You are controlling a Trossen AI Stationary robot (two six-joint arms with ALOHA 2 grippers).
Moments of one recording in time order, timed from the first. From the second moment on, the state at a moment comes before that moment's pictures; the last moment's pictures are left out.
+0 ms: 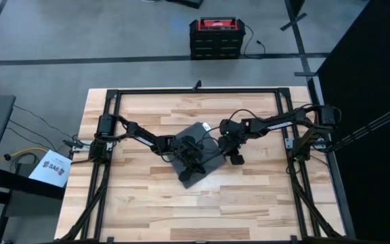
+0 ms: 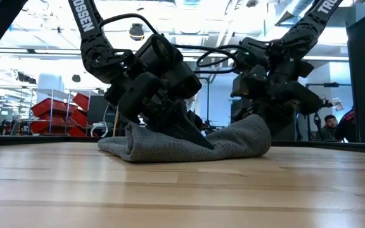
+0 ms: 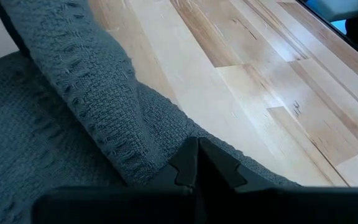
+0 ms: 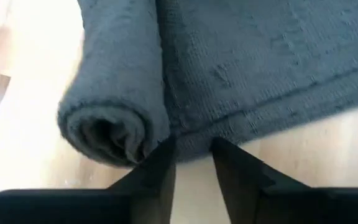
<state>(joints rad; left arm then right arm) 0.03 2.07 0.90 0.48 0.47 0.08 -0.21 1.65 0.76 -0.22 -0.33 -0.34</state>
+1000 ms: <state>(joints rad) 0.03 2.07 0.90 0.48 0.47 0.04 -0.12 1.51 0.50 0.35 -0.34 -0.41</state>
